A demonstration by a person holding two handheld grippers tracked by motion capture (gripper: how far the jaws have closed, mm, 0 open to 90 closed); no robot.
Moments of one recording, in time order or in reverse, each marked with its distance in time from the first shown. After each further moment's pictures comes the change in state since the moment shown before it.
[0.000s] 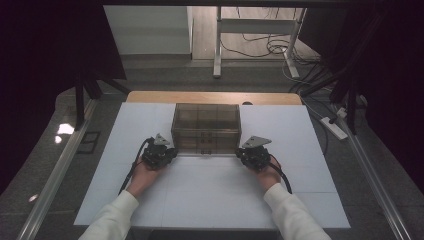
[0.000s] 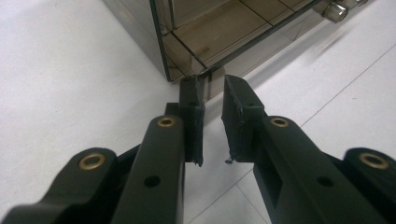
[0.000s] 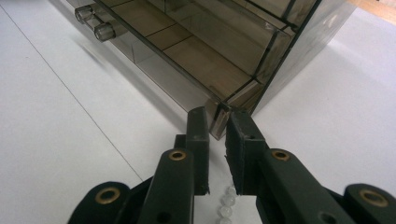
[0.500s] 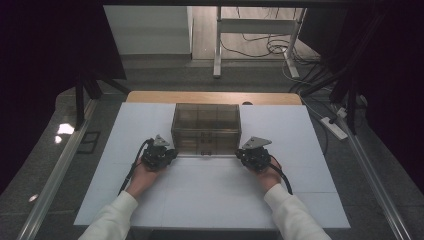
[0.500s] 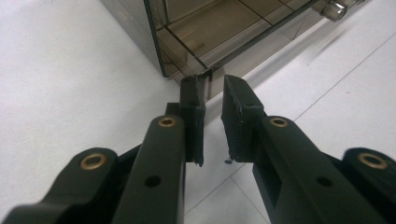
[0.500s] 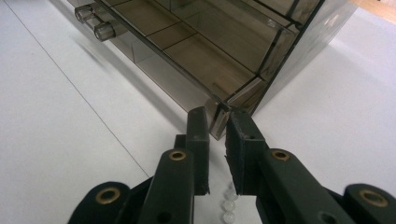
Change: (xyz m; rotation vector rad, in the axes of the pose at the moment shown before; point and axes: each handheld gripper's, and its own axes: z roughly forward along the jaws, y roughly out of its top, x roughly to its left) left arm -0.002 -0.003 -0.002 0.001 -0.005 0.007; right arm 0.002 -0.001 -0.003 0.003 0.000 -0.005
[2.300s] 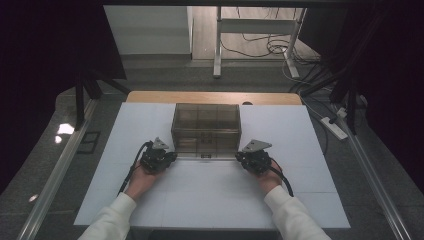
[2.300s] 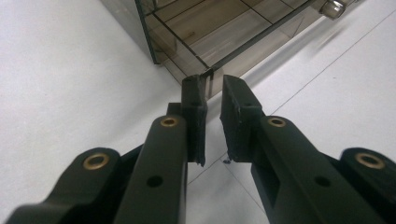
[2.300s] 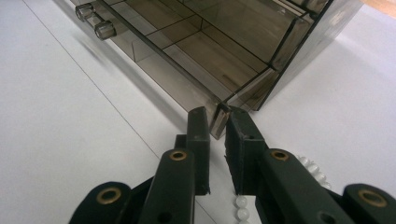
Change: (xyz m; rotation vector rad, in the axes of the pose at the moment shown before) left arm -0.004 -0.006 -0.005 0.007 -0.010 0.009; right arm 0.007 -0.004 -0.006 0.007 0.003 -0.009
